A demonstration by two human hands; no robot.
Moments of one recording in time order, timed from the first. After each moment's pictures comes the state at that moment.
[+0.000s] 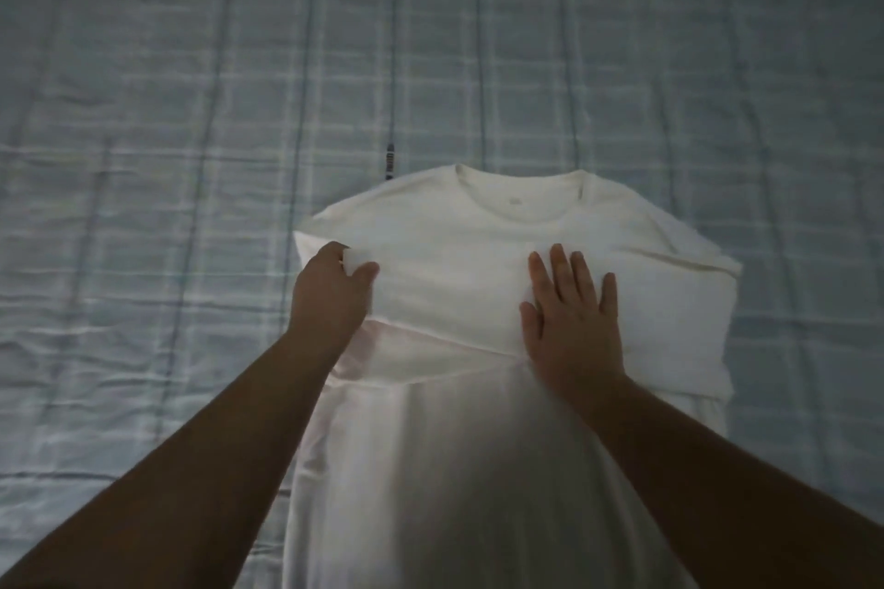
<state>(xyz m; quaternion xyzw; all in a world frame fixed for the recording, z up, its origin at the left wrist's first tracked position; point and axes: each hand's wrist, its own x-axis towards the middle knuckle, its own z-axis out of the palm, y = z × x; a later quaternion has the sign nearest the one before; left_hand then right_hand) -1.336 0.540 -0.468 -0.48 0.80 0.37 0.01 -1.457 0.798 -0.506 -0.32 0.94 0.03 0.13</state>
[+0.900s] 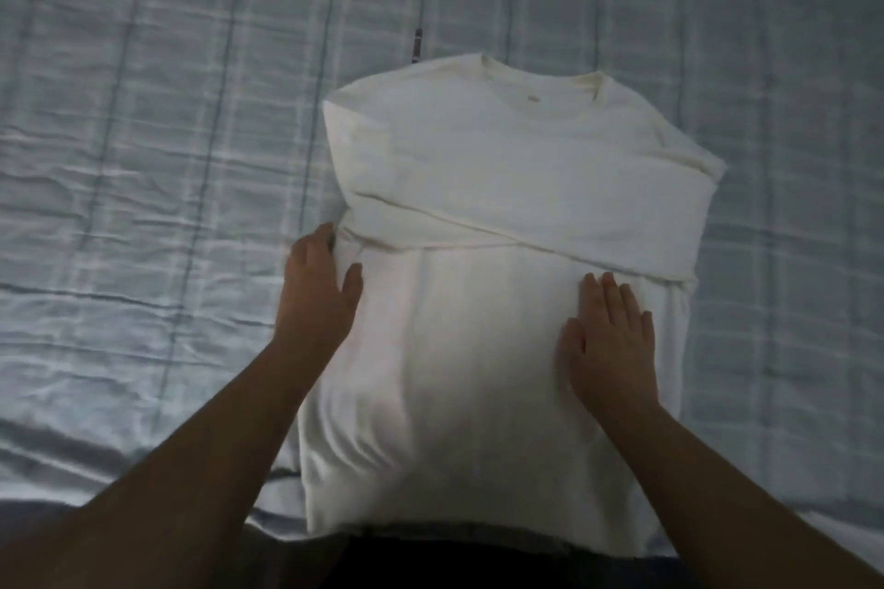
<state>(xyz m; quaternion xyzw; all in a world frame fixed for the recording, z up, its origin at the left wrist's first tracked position) -1.170 0.613 -0.491 -0.40 0.85 0.33 -0.05 -1.340 0.921 -0.481 -0.23 0.96 -0.01 0.17</state>
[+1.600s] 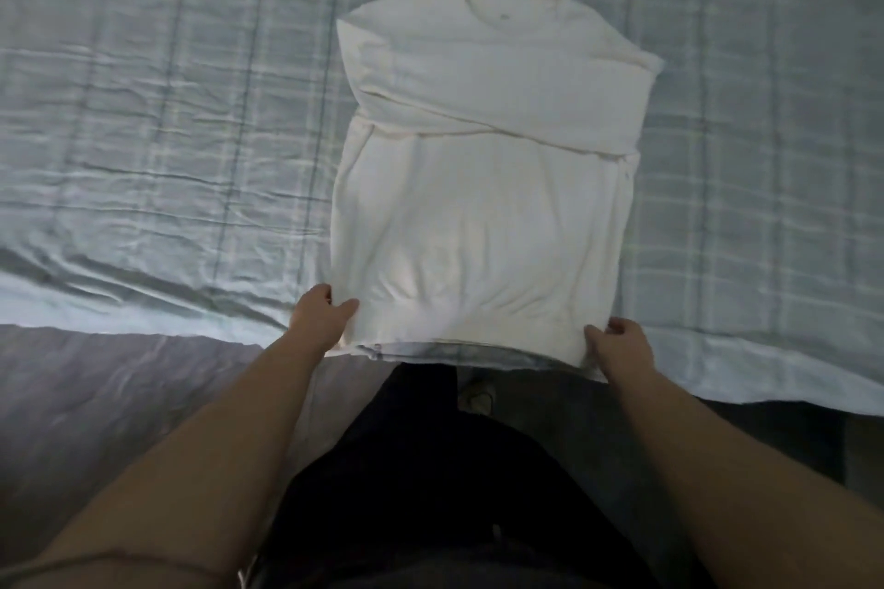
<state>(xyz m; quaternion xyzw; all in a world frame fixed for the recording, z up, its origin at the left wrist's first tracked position) -1.000 0.749 -0.437 -0.56 0.69 0.43 0.18 -1.213 1.078 -0.428 0.20 0.89 -0.26 0.33</state>
